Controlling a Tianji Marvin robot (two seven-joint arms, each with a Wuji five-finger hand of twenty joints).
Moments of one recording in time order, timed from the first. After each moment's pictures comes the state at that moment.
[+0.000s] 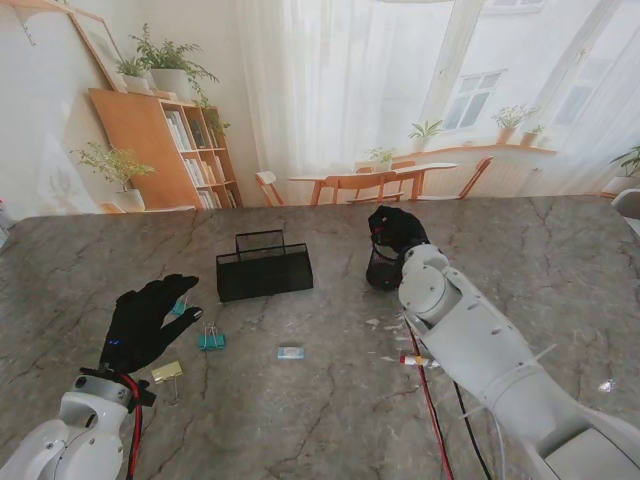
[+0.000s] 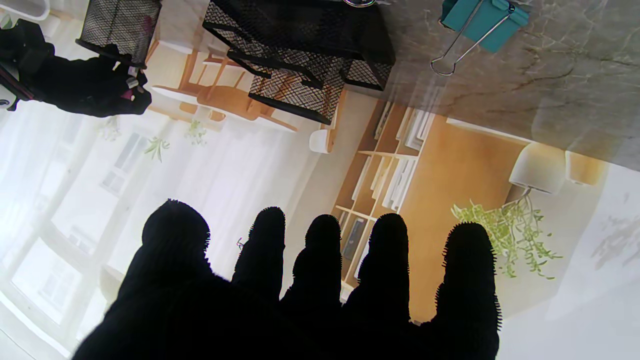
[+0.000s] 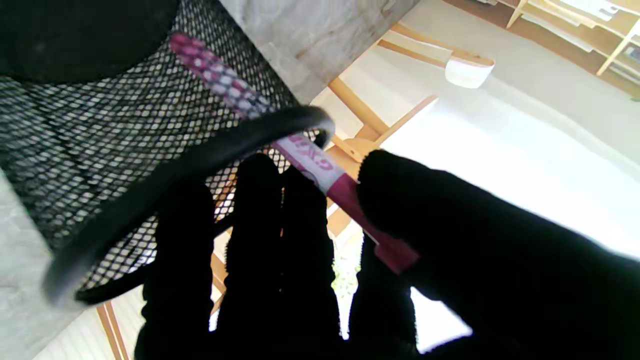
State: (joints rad) left arm 1.95 -1.12 -1.50 -1.81 0.89 -0.13 0.30; right arm -0.99 -1.30 0.95 -0.94 -0.25 0.09 -0.30; left_hand 0.78 0.10 -0.04 -0.05 0.42 0.07 0.12 0.48 0.44 0.13 0.07 0.30 0.39 0.25 0.13 0.34 0.05 0.43 0.56 0.58; right_hand 0.57 -0.80 1.29 -0.07 0.71 -0.20 1.09 1.07 0.90 0.10 0.77 0.91 0.79 0.07 0.96 0.61 0.43 0.27 1.39 0.47
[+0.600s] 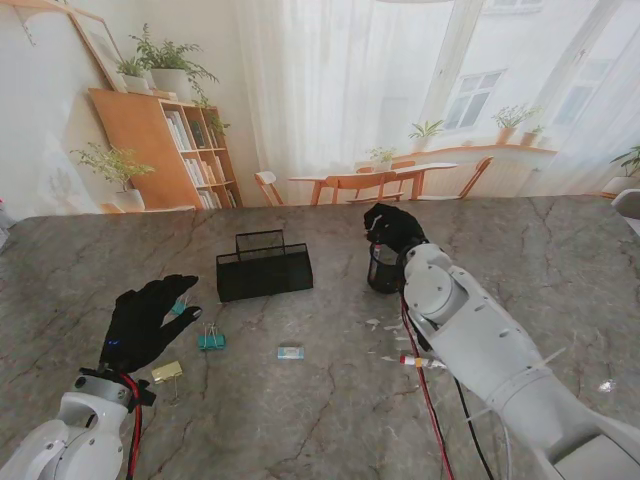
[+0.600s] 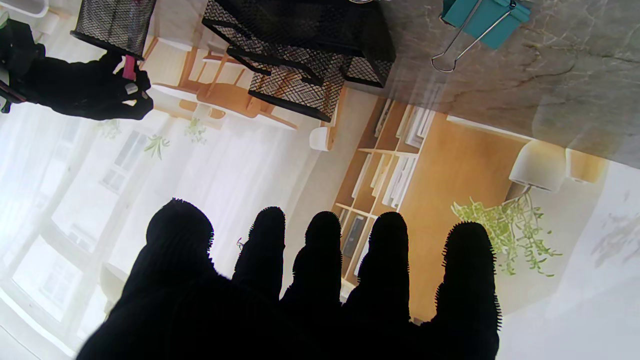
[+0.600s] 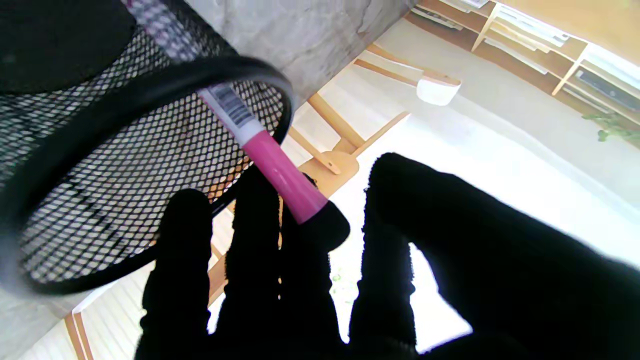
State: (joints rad) left arm 1.95 -1.12 -1.50 -1.81 0.89 -0.14 0.31; right arm -1.01 -1.27 0.96 -0.99 -0.26 0.06 -0.23; left_hand 0.80 0.10 -0.04 -0.05 0.42 0.07 0.12 0.48 0.47 0.13 0.07 0.31 0.40 0.25 0.13 0.35 0.05 0.43 0.57 0.58; right_hand 0.56 -0.72 1.19 -0.06 0.59 -0.20 1.02 1.04 0.75 0.12 0.67 0.88 0.68 0.08 0.91 0.64 0.31 0.28 1.33 0.54
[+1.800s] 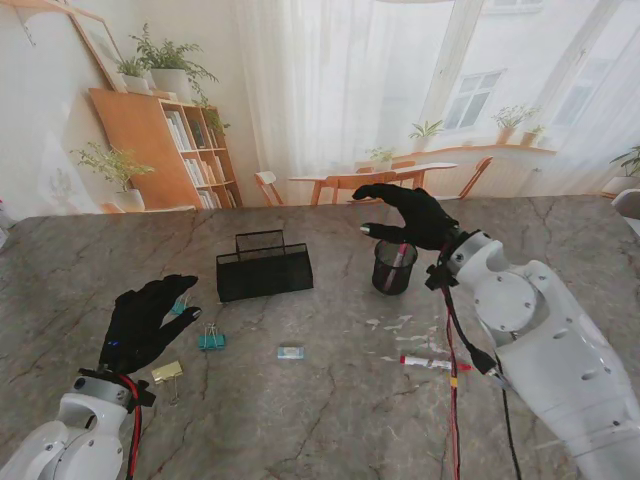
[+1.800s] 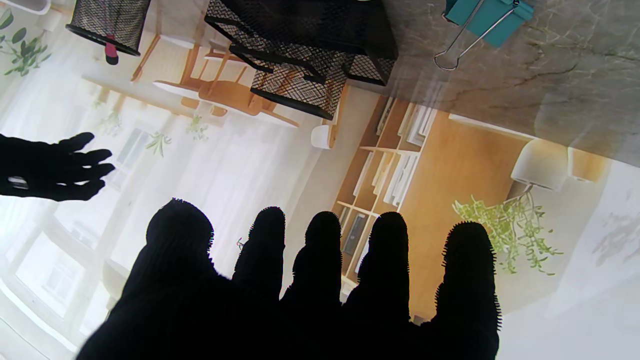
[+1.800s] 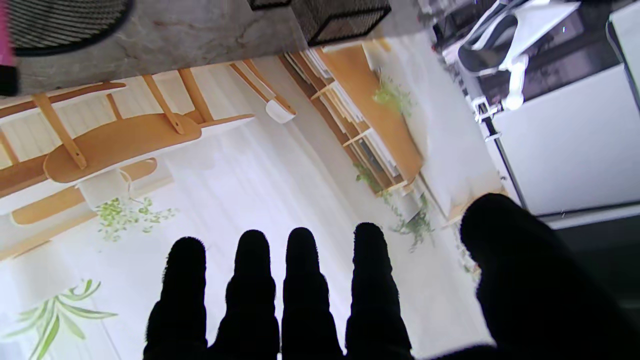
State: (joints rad) left arm 1.96 -1.12 -1.51 -1.81 0.88 -0.14 0.32; right arm -1.28 -1.10 1.28 -1.49 -0.57 -0.36 0.13; left_hand 0.80 0.10 -0.04 -0.05 0.42 0.07 0.12 0.48 0.47 0.13 0.07 0.31 0.40 0.25 0.13 0.34 0.05 0.43 0.57 0.58; right_hand 0.37 -0.31 0.57 0.01 0.34 -0.05 0.22 0.71 0.45 0.11 0.13 0.50 0.38 0.10 0.16 0.39 -0.02 0.23 0.82 0.39
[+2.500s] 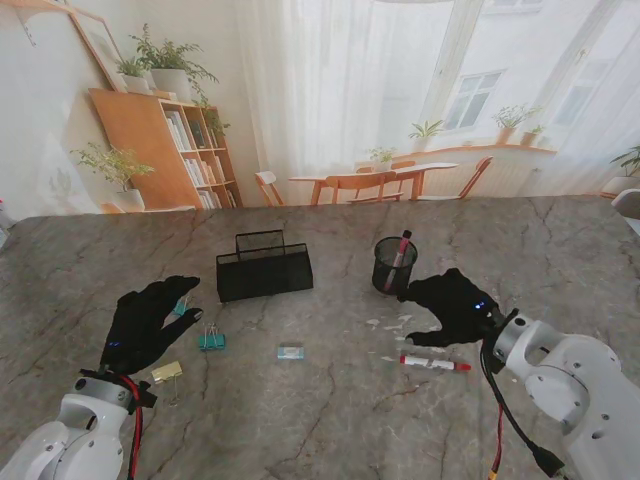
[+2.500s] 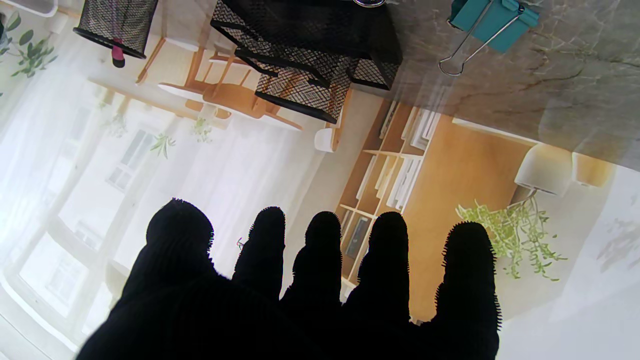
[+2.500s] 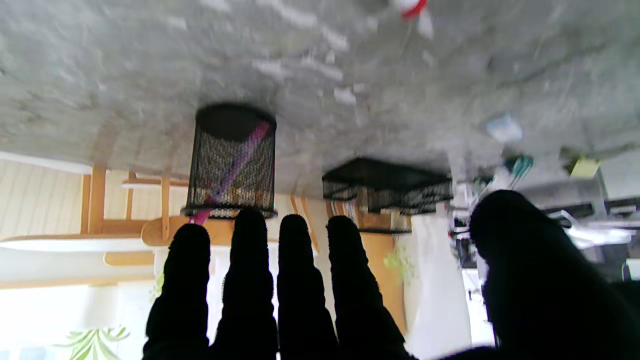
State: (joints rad) left arm 1.96 -1.12 -1.50 -1.81 0.88 -0.15 0.31; right arm -1.66 -1.02 1.49 -1.65 -1.14 -0.56 0.07; left_hand 0.80 0.10 -0.04 -0.05 0.42 0.07 0.12 0.48 0.47 0.13 0.07 0.31 0.40 0.25 0.13 0.35 0.05 0.43 0.57 0.58; right_hand 0.37 -0.33 0.55 0.00 0.39 0.16 0.26 0.75 0.49 0.17 0.24 0.70 0.38 0.13 0.51 0.54 0.01 0.23 1.03 0.47
